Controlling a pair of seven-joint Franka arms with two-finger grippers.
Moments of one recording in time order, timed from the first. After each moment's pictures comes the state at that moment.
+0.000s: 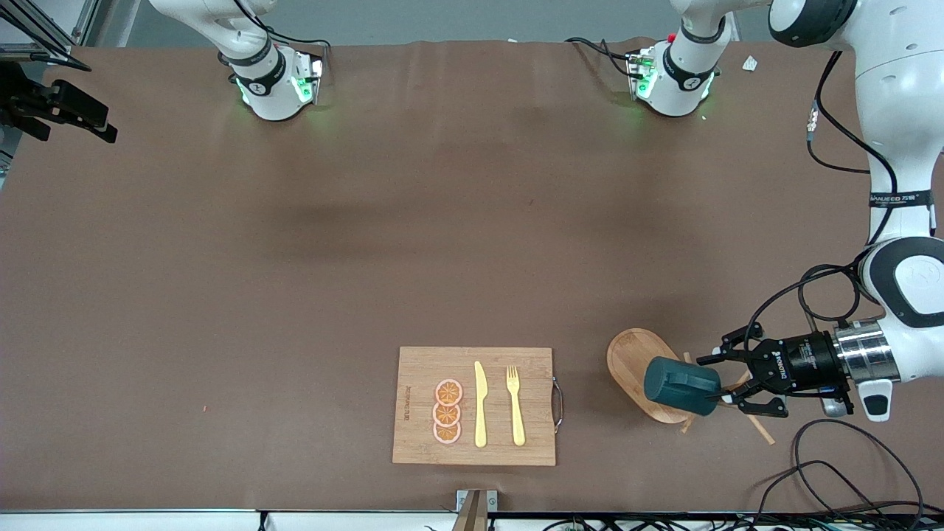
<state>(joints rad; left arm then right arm) 0.15 0.74 -0.17 -1.16 -0.87 1.87 -1.12 0.02 -0.10 -0.02 -1.51 0.02 1.32 0.07</state>
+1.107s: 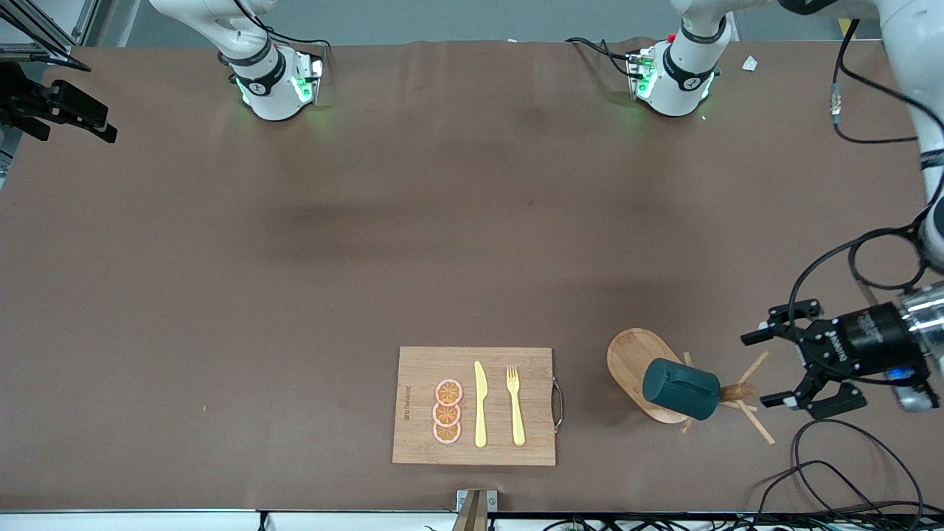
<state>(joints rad) 0.16 0.57 -0.18 -1.12 -0.73 1.82 -1.11 0.02 -0.10 -0.02 -1.51 0.02 1.32 0.07</state>
